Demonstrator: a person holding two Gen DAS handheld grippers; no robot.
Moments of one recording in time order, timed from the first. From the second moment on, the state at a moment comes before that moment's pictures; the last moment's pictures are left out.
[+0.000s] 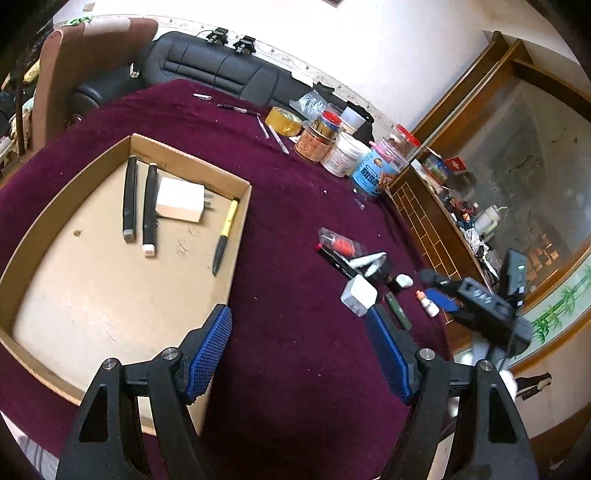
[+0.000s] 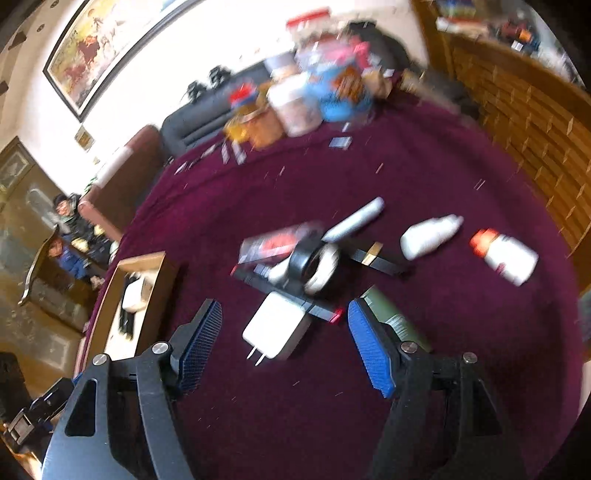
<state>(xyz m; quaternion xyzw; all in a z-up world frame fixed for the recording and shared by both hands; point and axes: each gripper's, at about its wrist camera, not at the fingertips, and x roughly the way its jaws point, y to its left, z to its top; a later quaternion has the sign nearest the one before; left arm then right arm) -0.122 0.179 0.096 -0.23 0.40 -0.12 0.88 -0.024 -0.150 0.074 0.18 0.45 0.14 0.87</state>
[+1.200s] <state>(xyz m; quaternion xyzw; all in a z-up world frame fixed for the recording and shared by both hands) -0.128 0.154 0.079 -0.21 0.43 -0.11 0.87 0.021 -0.092 0.021 0.17 0.50 0.21 0.82</state>
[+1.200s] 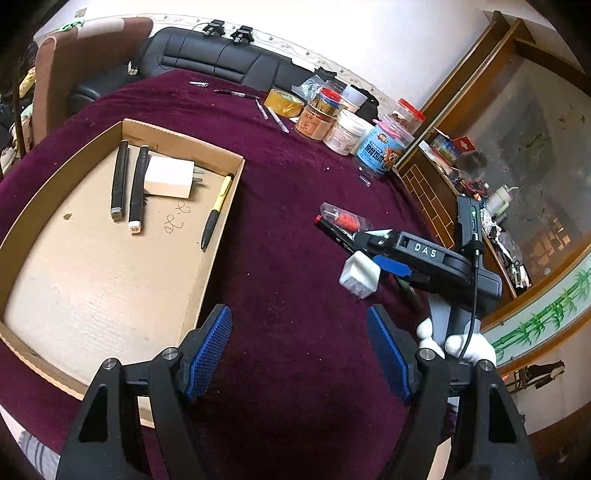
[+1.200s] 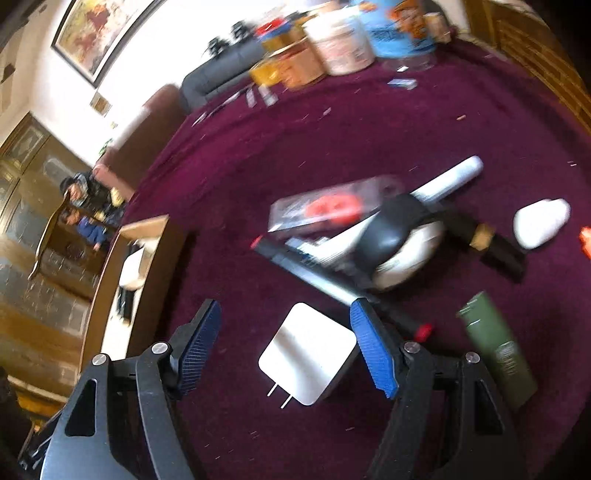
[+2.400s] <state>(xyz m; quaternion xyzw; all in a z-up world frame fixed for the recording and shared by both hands) -0.127 0.121 0.066 -0.15 0.46 -0.15 0.87 0.035 -0.172 0.017 0.32 0.48 0.08 0.82</state>
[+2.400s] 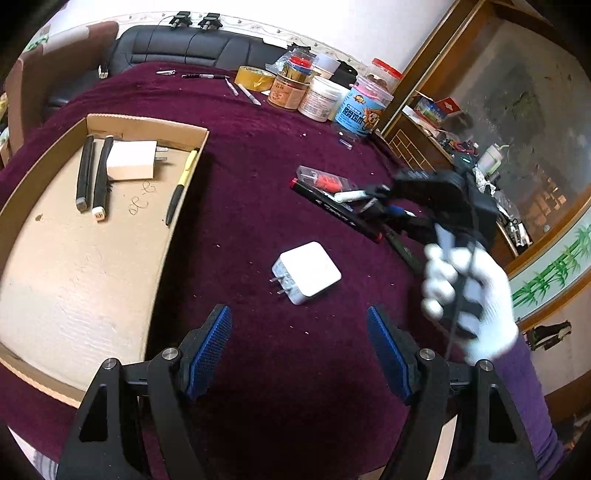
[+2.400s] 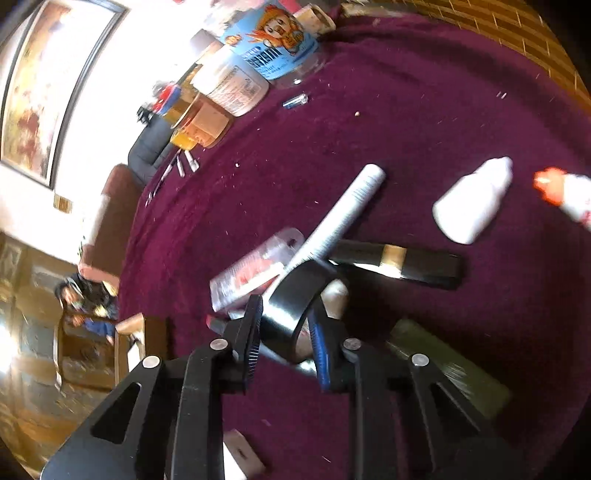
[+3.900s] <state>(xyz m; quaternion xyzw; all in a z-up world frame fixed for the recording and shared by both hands) -0.102 0.092 0.072 -0.04 0.44 -0.24 0.87 -0.013 -0.198 0.009 0.03 0.47 0.09 0.88</state>
